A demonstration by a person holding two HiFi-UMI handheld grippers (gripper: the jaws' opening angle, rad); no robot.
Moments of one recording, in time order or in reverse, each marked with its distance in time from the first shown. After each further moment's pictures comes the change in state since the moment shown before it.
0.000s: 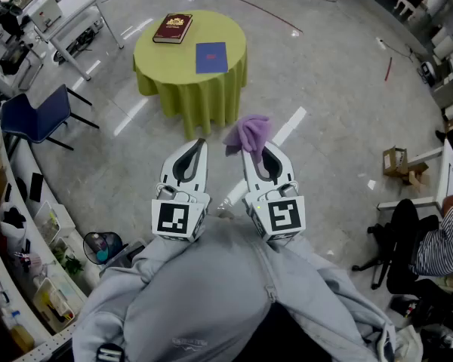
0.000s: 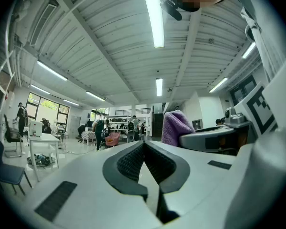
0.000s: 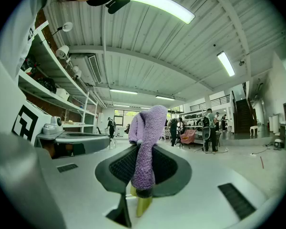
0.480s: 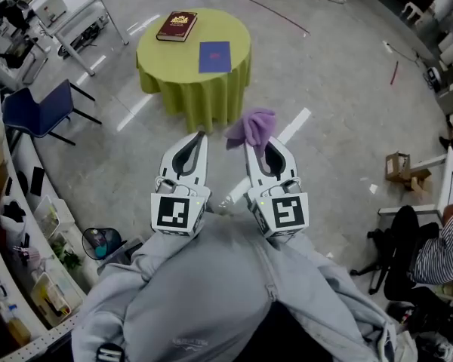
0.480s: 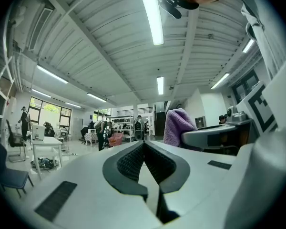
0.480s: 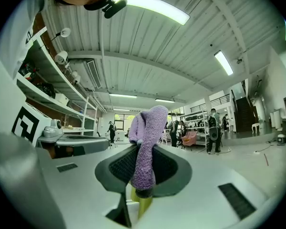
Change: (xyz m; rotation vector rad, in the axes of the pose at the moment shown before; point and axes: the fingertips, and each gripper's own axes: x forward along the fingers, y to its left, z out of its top) left arm 0.020 0.006 0.004 0.034 0.011 0.033; right arm 0.012 -0.018 0.008 0.032 -0.048 0.008
